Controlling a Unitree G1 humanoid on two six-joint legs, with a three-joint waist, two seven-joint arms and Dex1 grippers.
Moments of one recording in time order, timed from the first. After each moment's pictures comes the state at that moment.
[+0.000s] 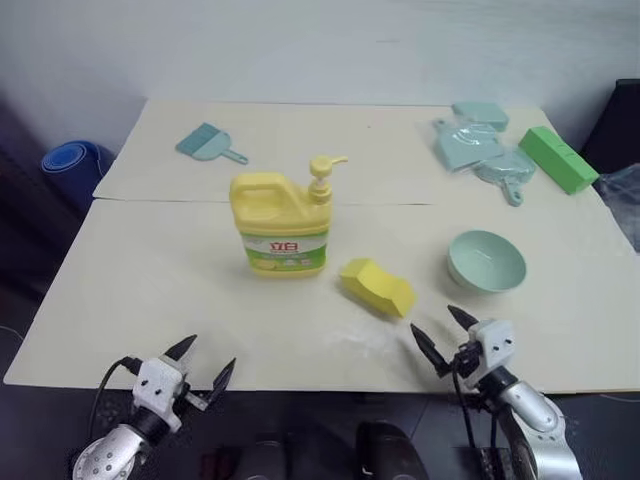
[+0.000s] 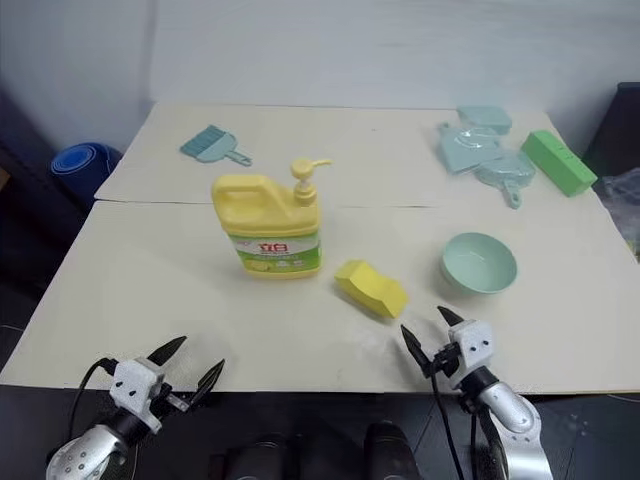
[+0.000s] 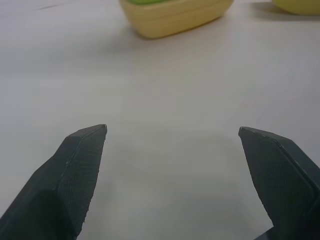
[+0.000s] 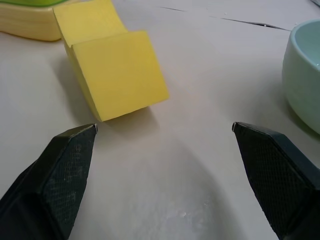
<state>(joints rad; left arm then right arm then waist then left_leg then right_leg) 0.48 0.33 0.22 -0.22 -0.18 -0.17 -0.52 0.17 -0.32 -0.12 0.01 0.25 -0.16 0.59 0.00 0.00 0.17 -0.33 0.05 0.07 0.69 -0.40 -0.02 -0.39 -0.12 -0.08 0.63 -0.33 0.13</state>
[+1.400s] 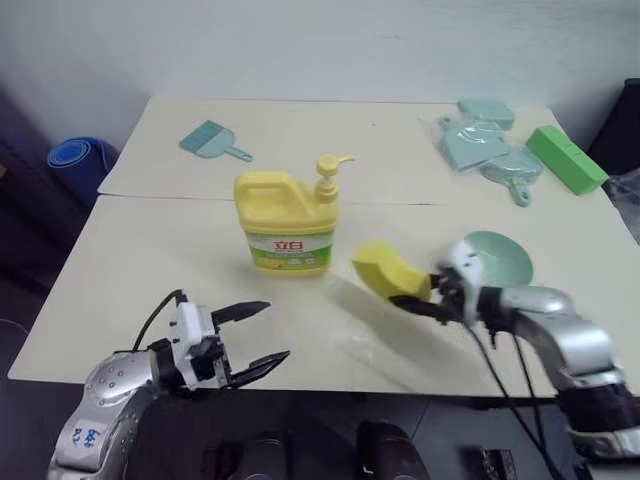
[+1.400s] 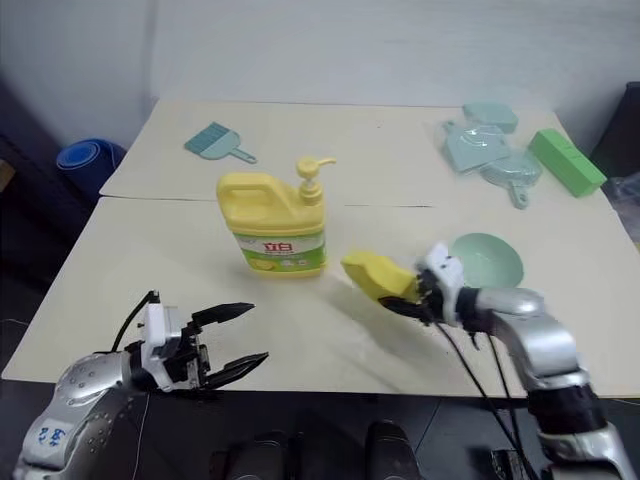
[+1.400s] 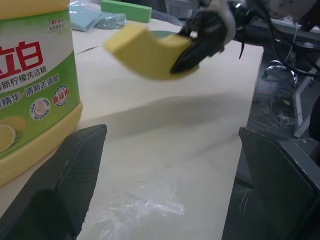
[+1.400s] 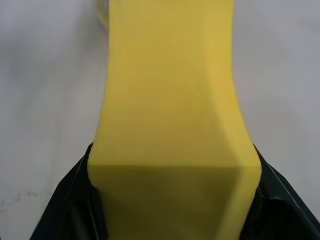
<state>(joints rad) 0.13 0.56 0.08 -0.38 -0.53 0.17 -0.92 -0.26 -0.70 -0.15 -0.19 0.48 0.62 0.94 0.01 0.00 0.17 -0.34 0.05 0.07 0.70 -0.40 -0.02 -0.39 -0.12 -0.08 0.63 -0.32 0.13</state>
